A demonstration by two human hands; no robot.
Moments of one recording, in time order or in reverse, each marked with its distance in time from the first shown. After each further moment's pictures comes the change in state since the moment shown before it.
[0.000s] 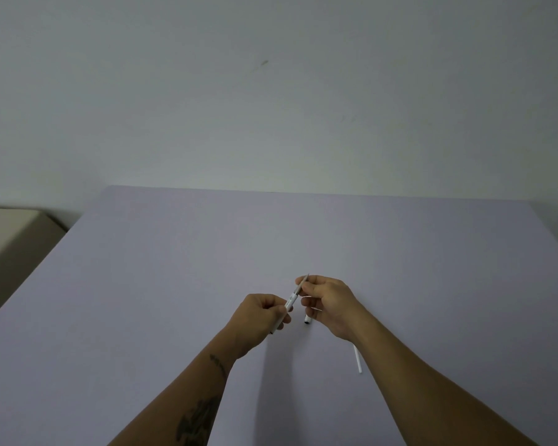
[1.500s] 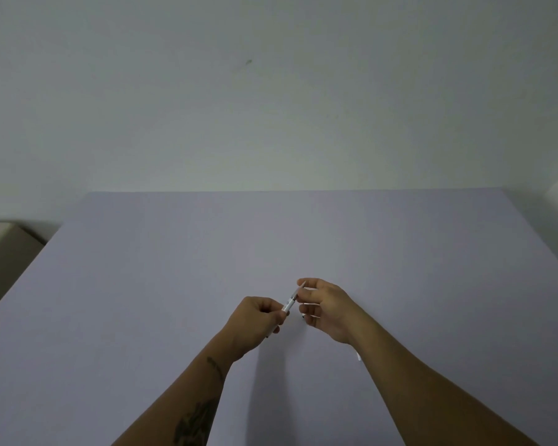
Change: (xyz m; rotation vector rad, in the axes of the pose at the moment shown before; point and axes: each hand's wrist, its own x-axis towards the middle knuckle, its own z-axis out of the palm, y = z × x) left_hand 0.001 -0.015 -0.007 0.056 -0.044 -0.001; right_hand -0.013 0.016 0.005 0.042 0.029 0.062
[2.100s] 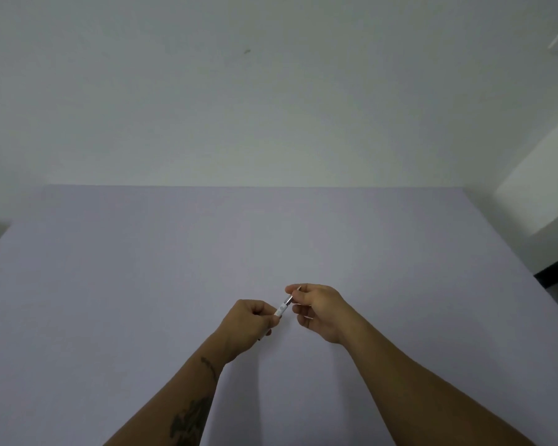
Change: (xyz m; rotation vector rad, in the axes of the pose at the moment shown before) left_hand 0.012 -0.038 -0.030 -0.037 -0.155 0.059; right_hand -0.003 0.018 0.041 -0.016 0.189 0.010
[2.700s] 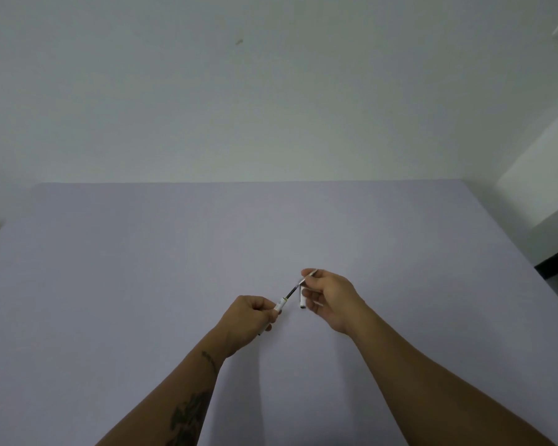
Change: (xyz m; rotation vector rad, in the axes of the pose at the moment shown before) left_hand 0.014 -0.002 0.001 0.010 -0.028 -0.046; right_hand 0.011 -0.008 -0.018 0.178 0.104 -0.029
